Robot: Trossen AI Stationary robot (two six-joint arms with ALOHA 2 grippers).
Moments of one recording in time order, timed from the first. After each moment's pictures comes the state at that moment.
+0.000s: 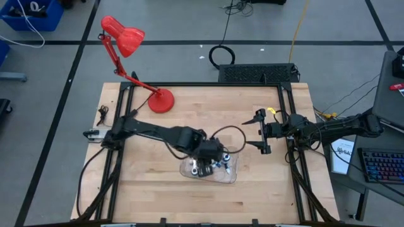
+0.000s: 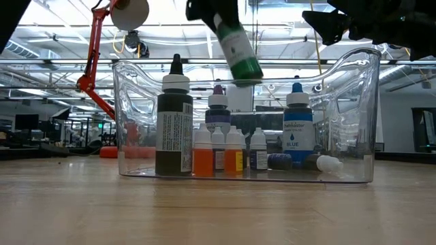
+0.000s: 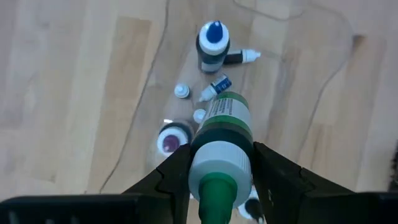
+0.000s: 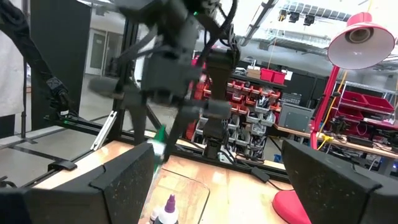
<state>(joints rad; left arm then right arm) -0.24 2.09 2.15 -1.27 -0.11 -0.42 -0.02 0.73 0.19 0.75 -0.16 -0.18</state>
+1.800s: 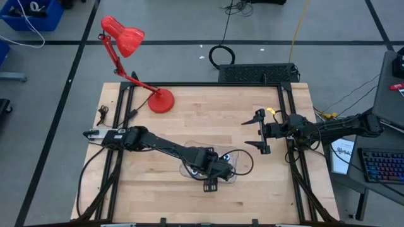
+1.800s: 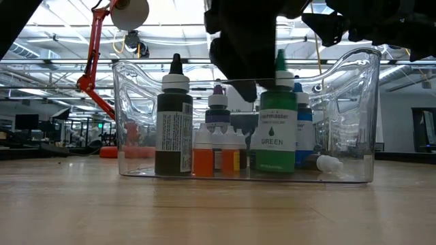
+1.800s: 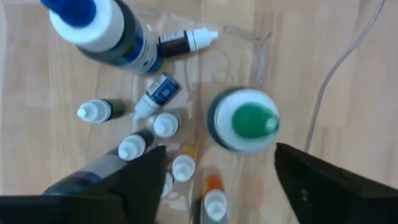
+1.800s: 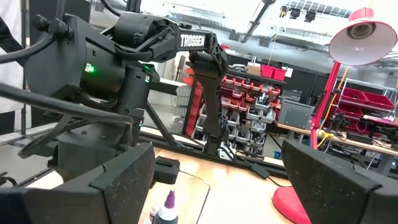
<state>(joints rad) -0.30 2.31 2.14 -1.12 -0.08 -0.35 -0.02 0.73 0.19 0.74 -0.16 -0.18</state>
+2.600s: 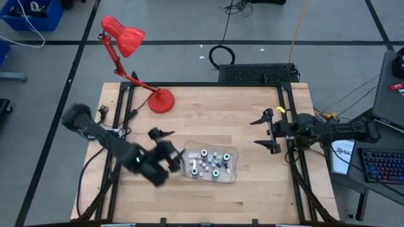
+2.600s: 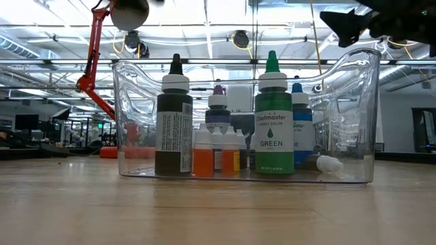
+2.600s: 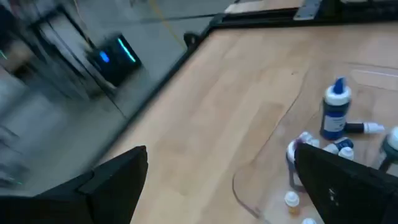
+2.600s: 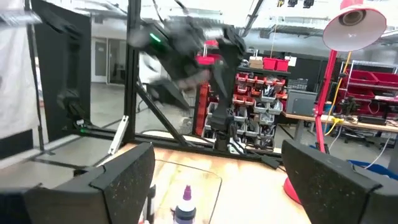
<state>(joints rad) -0.57 1.54 1.35 -0.91 -1.04 -0.67 -0.02 0.43 0.19 0.41 -0.16 -0.07</state>
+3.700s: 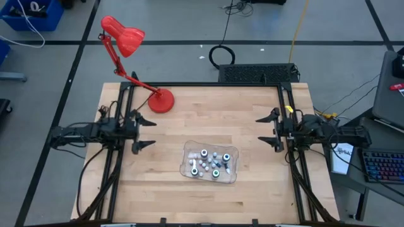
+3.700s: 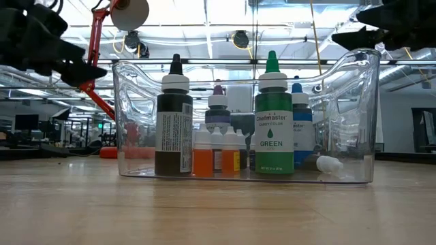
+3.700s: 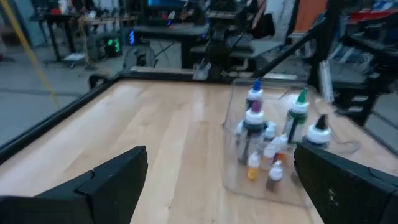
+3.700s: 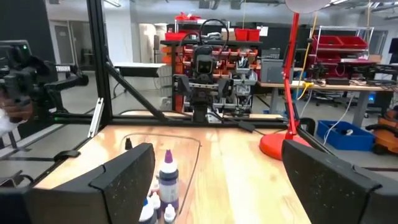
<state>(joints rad) 0.00 0.00 0.10 -0.19 -0.01 -0.05 -0.02 0.15 0.19 0.03 -0.03 -0.01</state>
